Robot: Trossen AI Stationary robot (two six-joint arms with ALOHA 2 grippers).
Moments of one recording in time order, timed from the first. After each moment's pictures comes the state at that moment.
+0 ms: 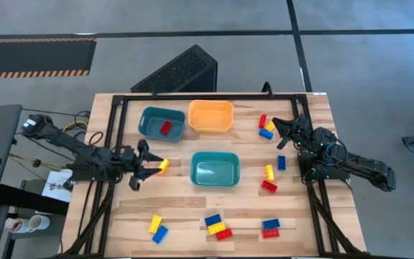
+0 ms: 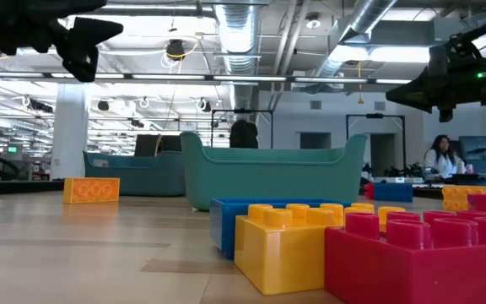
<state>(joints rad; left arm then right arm) -0.41 0.60 0.08 0.65 -0.39 -0.16 -0.40 0.00 0.00 0.06 0.29 0.18</state>
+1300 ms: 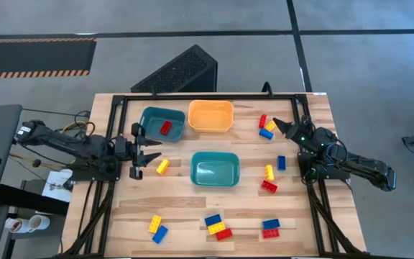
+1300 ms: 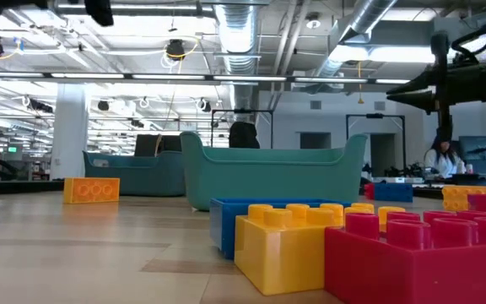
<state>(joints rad) -0.26 0.60 0.32 0.55 -0.29 0.14 -0.39 0.00 0.00 0.09 0.31 1.03</state>
